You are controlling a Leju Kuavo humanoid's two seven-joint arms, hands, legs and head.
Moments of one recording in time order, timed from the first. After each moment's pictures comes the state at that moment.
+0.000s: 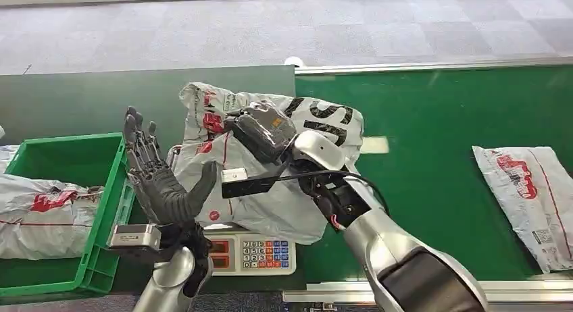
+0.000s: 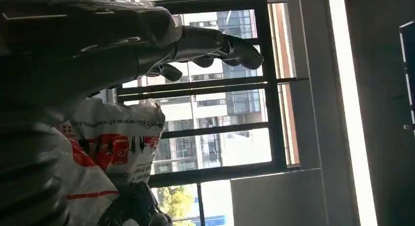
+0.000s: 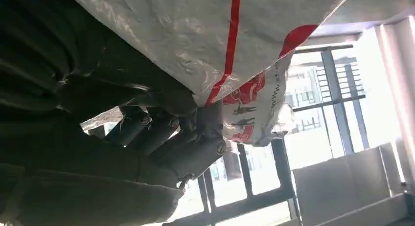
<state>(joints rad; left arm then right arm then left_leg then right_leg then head) -0.23 -0.20 -0.38 -1.53 -0.06 0.60 -0.70 -0.93 0.27 0.61 -0.43 1.07 -0.28 -0.67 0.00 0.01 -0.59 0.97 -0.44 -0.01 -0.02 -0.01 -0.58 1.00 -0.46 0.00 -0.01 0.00</state>
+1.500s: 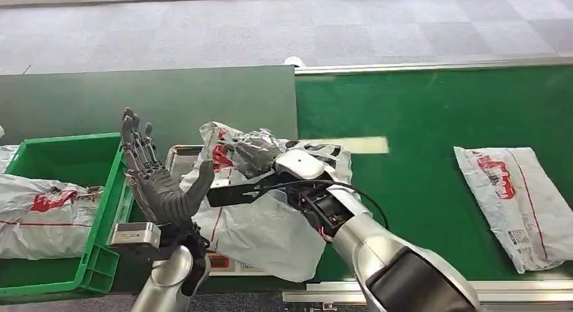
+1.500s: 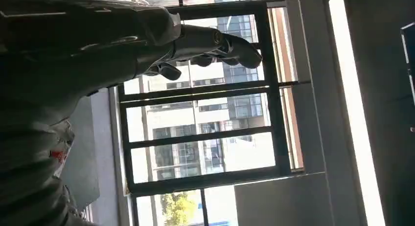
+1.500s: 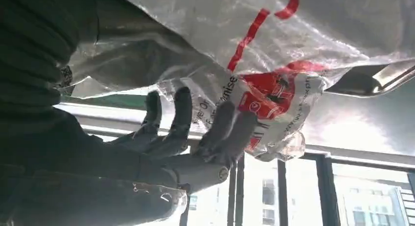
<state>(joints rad) -0.23 -0.19 -0.36 -1.52 -0.06 0.59 -0.70 -0.95 0.31 0.76 -0.30 1.09 -0.02 -0.33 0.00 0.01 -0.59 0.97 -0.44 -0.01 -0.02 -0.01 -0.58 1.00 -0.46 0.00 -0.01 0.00</state>
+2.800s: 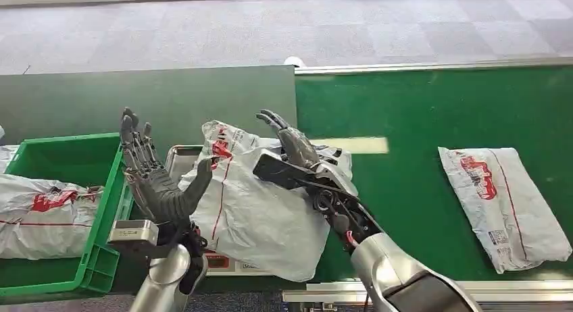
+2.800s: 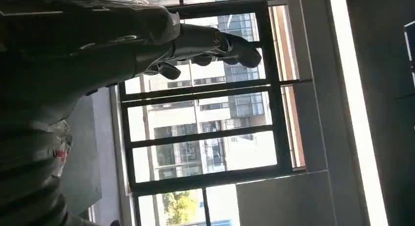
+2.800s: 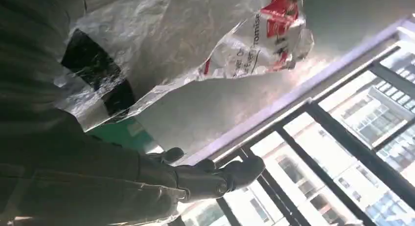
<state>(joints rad) -0.23 -0.19 -0.33 -1.51 -0.06 0.55 -0.70 -0.78 0.23 0.45 -0.40 0.63 -0.15 -0.58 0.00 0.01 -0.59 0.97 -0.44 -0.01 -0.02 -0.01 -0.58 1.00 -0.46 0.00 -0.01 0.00</state>
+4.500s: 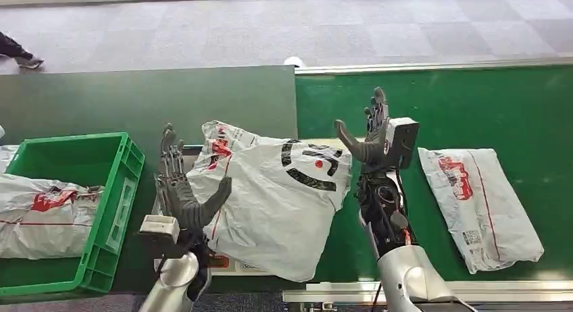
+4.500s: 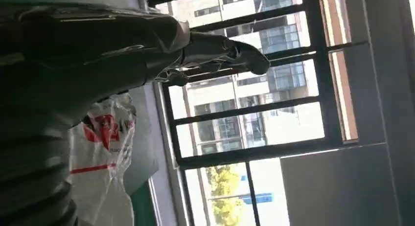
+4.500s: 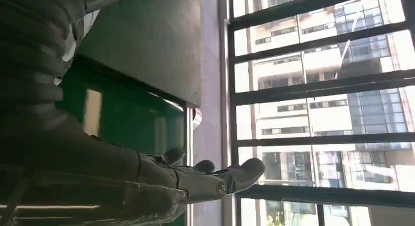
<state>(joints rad) -0.21 -0.20 -0.31 -1.34 -0.06 0.40 -0.70 -0.67 0.18 0.04 -0.59 0.06 -0.07 -0.63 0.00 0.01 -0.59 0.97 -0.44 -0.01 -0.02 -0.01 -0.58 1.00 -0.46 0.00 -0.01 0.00</state>
